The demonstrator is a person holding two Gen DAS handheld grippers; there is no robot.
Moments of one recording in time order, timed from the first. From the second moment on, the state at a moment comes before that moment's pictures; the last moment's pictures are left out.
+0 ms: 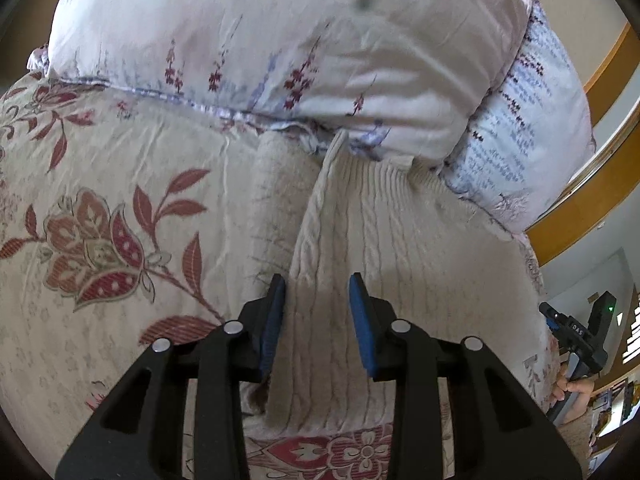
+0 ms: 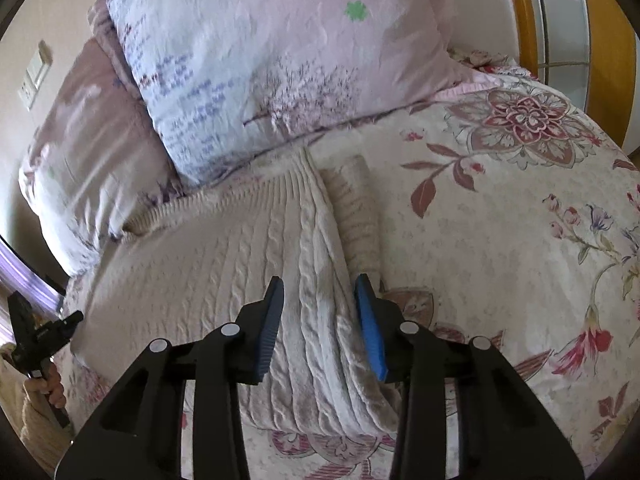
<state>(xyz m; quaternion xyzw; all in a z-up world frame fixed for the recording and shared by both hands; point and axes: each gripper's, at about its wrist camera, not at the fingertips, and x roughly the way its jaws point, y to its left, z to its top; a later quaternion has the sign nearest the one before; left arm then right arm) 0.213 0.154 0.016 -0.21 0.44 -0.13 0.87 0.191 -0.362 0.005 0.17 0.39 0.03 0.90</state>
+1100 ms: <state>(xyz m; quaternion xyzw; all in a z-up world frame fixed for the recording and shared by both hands) 0.182 0.168 0.006 -0.21 0.43 -0.14 0.87 0.188 -0.352 -0.001 0.12 0.40 -0.02 0.91</state>
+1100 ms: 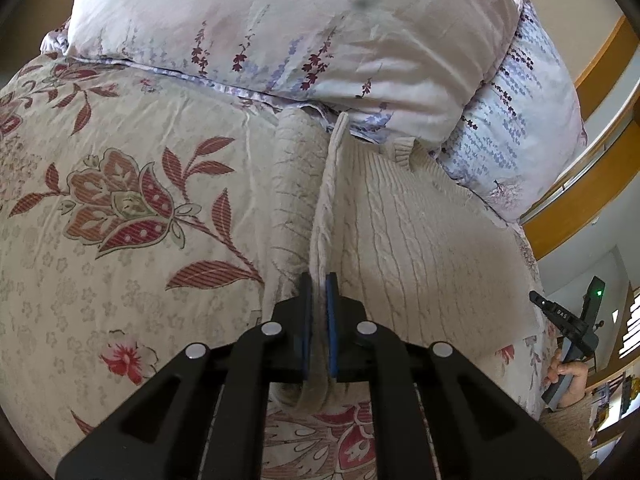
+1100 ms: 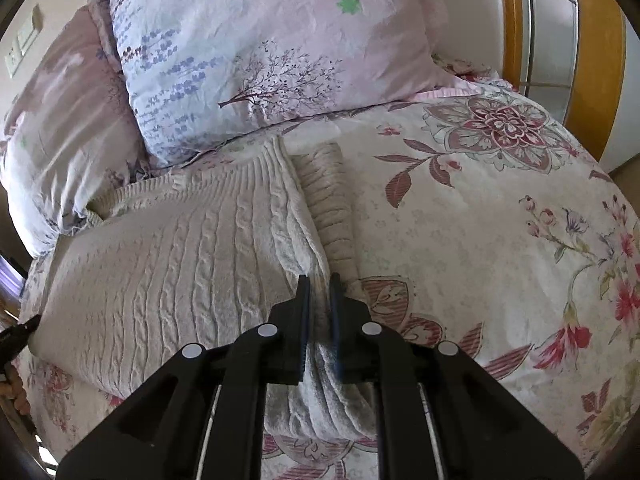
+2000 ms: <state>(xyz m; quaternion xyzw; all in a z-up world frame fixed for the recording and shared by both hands) 0.182 0.111 0.015 -0.08 0.41 -0.15 0.89 0.210 -0.278 -0.002 -0.01 0.42 0.04 0.90</state>
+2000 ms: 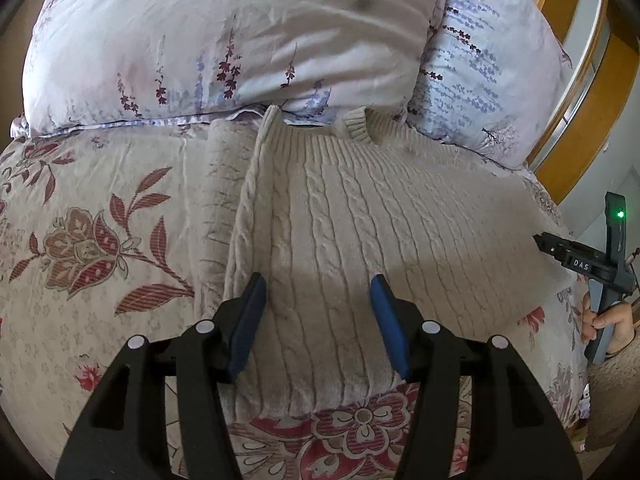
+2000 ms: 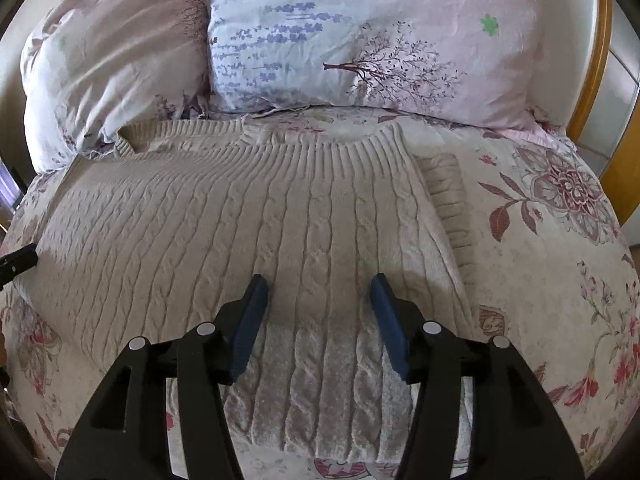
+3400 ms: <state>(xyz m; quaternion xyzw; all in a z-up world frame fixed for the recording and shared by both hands) 0.264 0.169 0.005 -0.29 0.45 -0.13 0.84 0.245 -0.167 -0.017 -0.04 0.43 0.04 0.90</state>
